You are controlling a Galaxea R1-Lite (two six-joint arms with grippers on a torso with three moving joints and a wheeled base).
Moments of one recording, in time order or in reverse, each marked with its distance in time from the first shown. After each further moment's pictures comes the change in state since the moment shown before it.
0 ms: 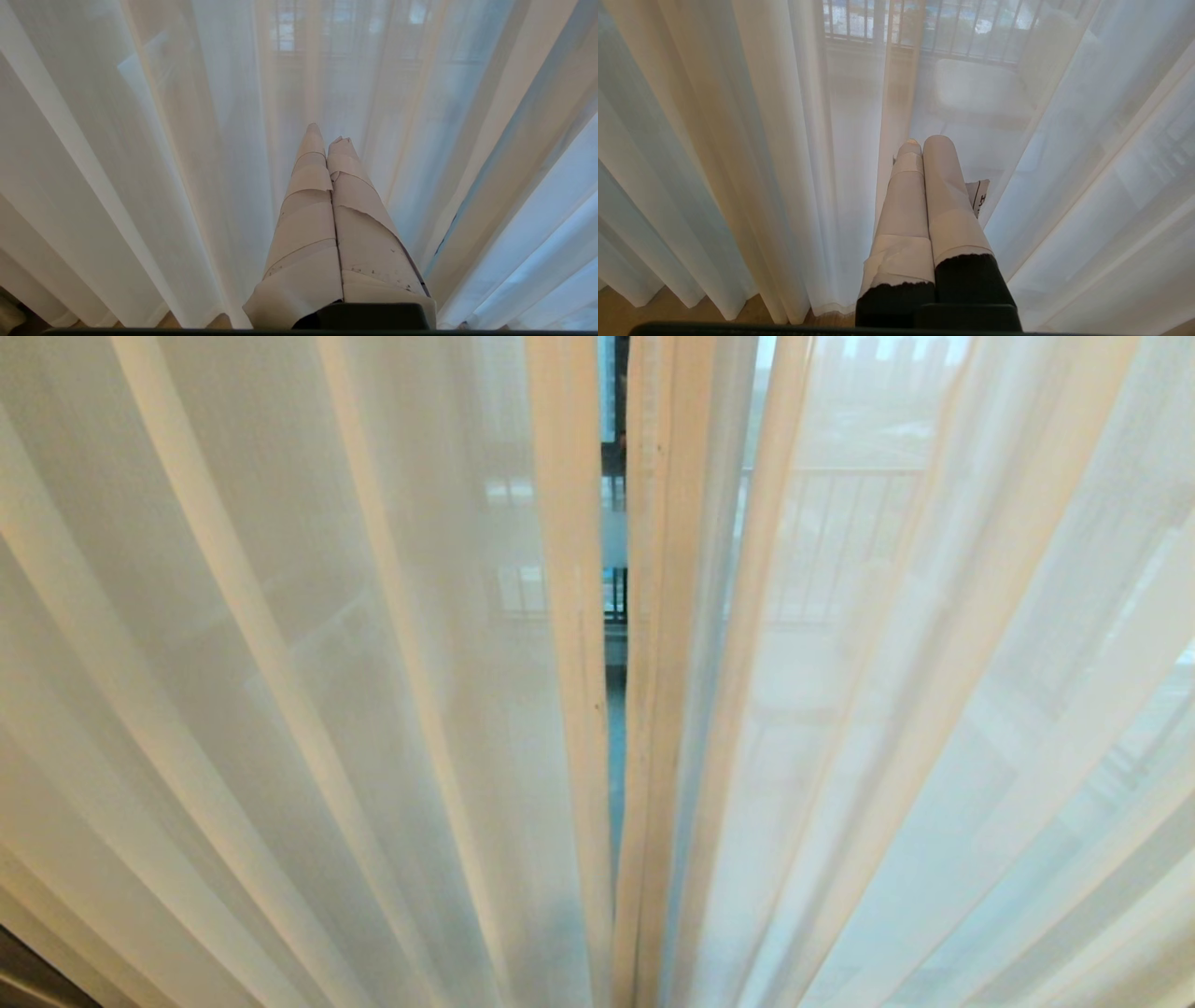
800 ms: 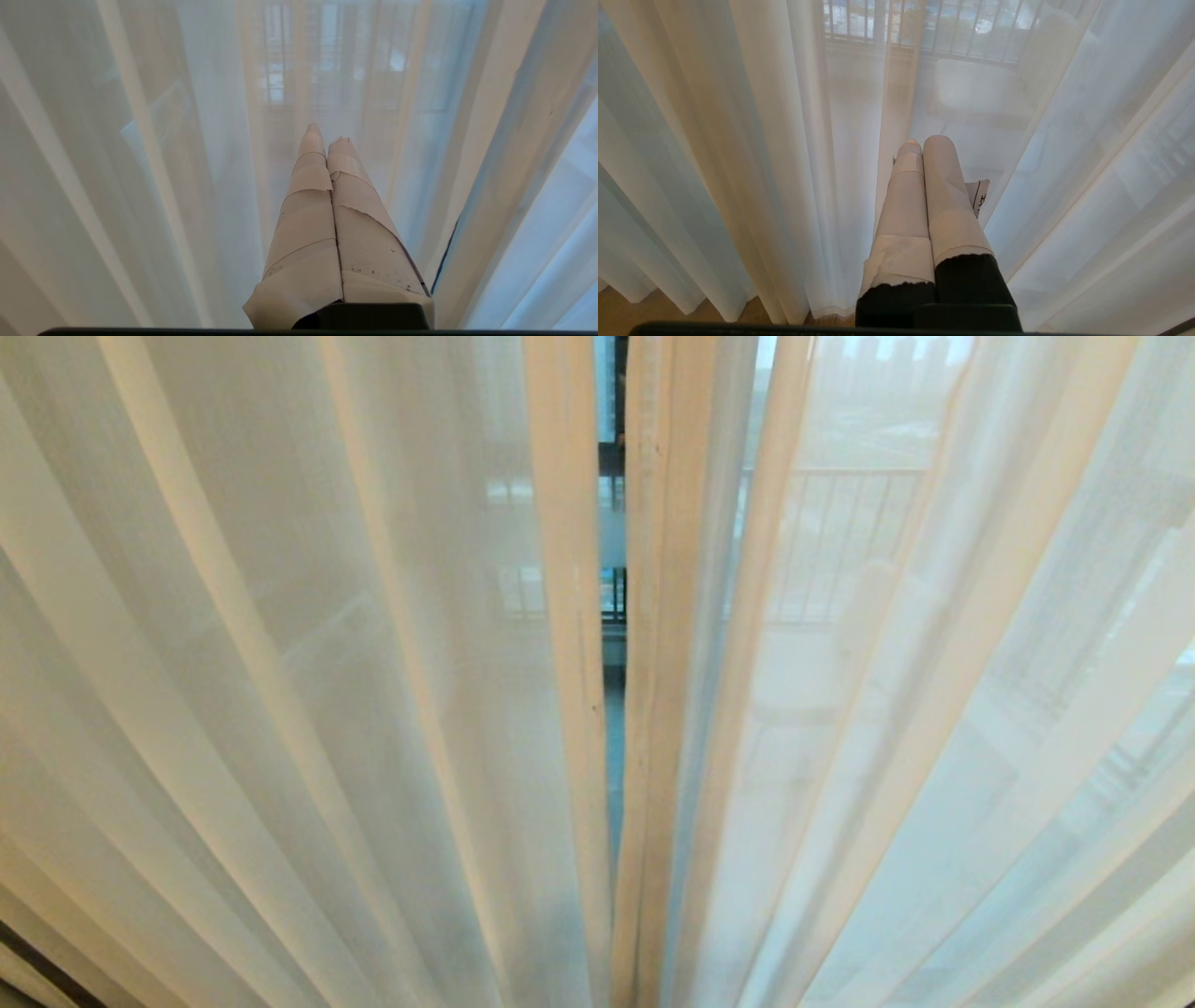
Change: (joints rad) left arm -0.004 0.099 -0.197 -0.033 -0.042 0.005; right arm 0.000 0.000 0.000 0.000 -0.001 0.000
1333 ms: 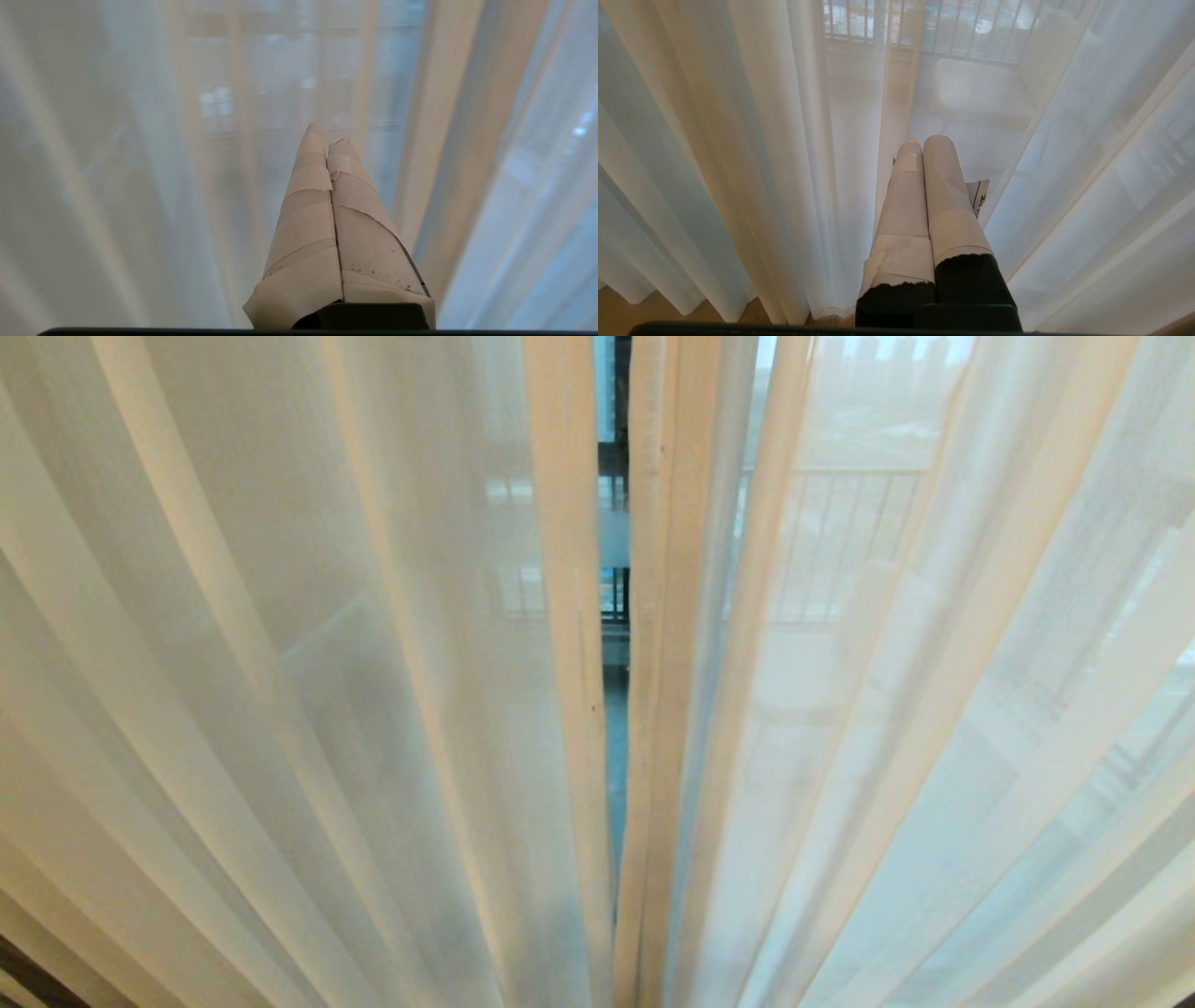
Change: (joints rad) left arm -0.141 0.408 -0.355 -0.086 -0.045 -0.005; right arm 0.000 0.000 0.000 0.000 0.000 0.000
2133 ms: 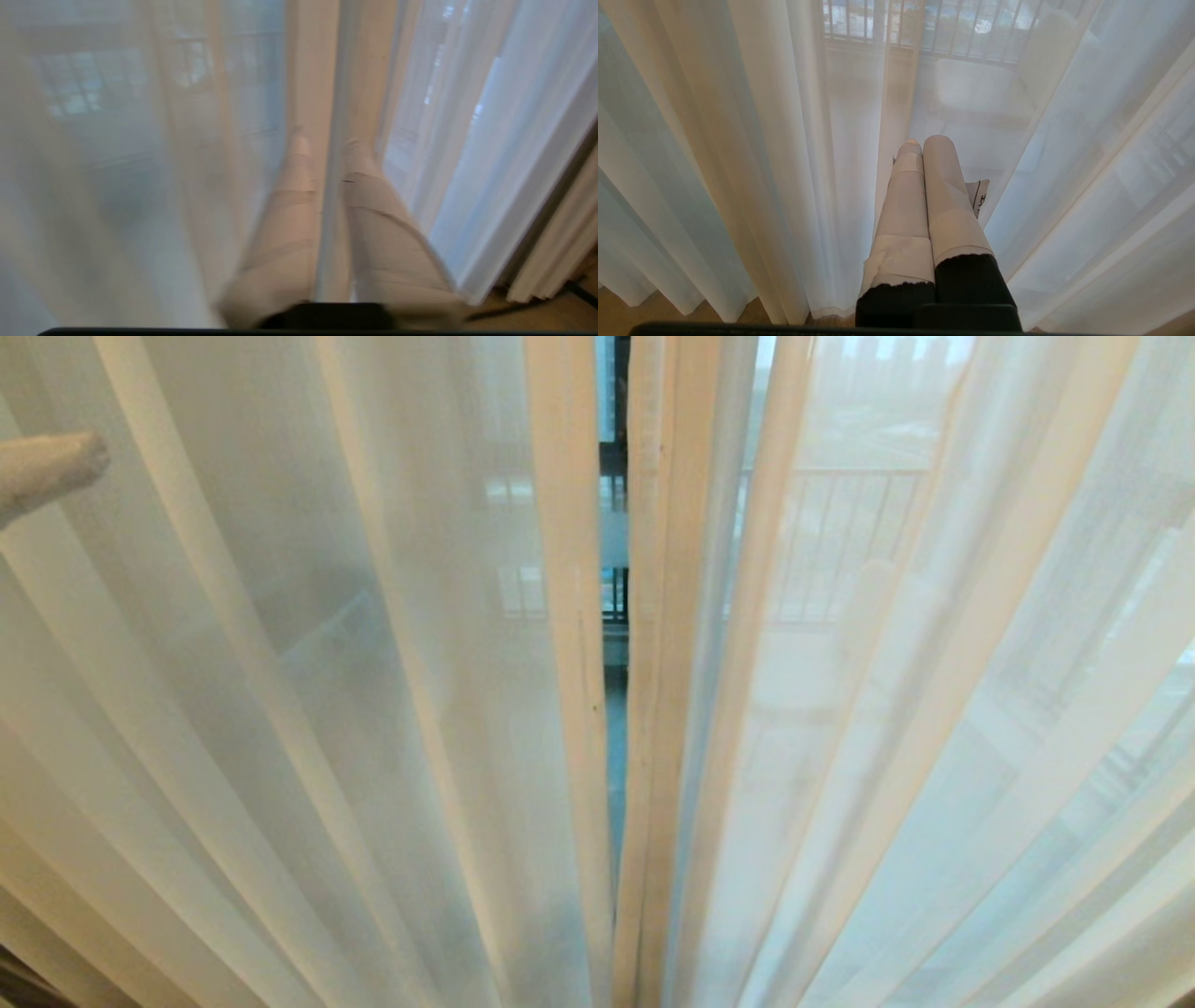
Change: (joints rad) left arm -0.340 0.396 -0.396 0.021 -0.028 -0.027; right arm 0.000 0.000 0.000 0.000 0.000 0.000
